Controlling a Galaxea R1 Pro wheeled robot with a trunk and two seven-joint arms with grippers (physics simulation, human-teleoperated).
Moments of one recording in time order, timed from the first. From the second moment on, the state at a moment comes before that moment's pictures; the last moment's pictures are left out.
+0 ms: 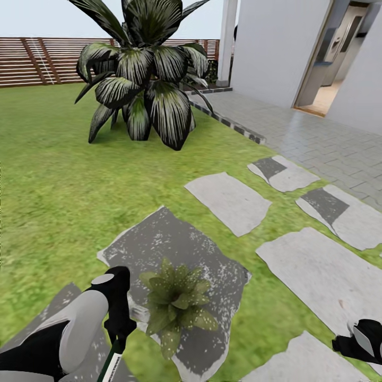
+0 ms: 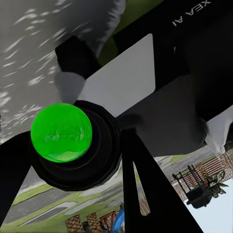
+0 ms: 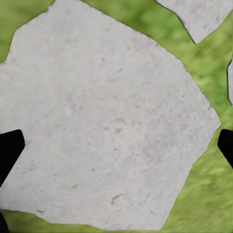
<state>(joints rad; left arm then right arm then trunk) -0.92 -0.04 0.32 -0.28 -1.77 0.97 -1.55 -0.79 -0.47 0.04 0.03 -0.10 0.43 0.08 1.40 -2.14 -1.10</state>
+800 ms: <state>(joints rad) -0.92 -0.04 0.32 -0.27 -1.77 0.97 -1.55 -0.79 -0.47 0.04 0.03 -0.10 0.43 0.08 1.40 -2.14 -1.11</state>
